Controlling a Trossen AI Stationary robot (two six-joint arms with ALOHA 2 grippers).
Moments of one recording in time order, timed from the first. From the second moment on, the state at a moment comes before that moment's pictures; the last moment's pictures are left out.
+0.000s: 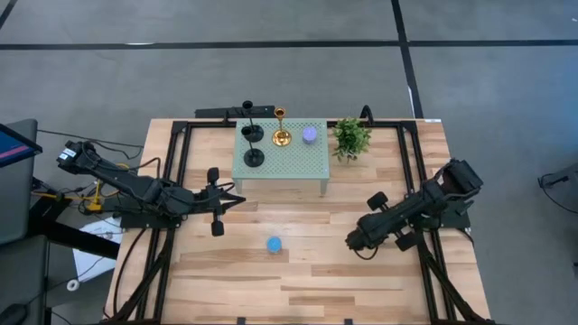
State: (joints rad) left arm -0.43 0.66 0.53 -0.04 -0.59 0.06; right arm 0.47 1.74 0.98 -1.53 0.08 -0.06
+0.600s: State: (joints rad) left arm -0.43 0.66 0.53 -0.04 -0.59 0.06; right arm 0.48 1.56 1.05 -1.41 -0.05 0.08
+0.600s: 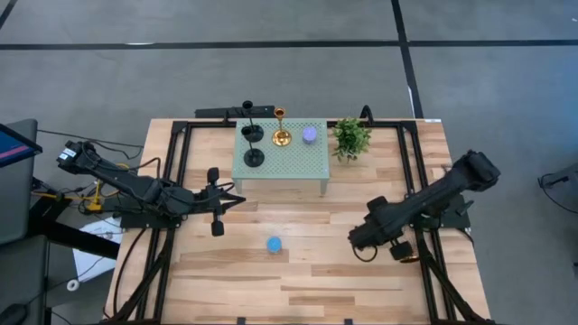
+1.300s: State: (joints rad) left arm -0.43 0.66 0.53 -0.04 -0.59 0.06; right arm 0.64 1.18 0.84 -1.25 -0.10 1.32
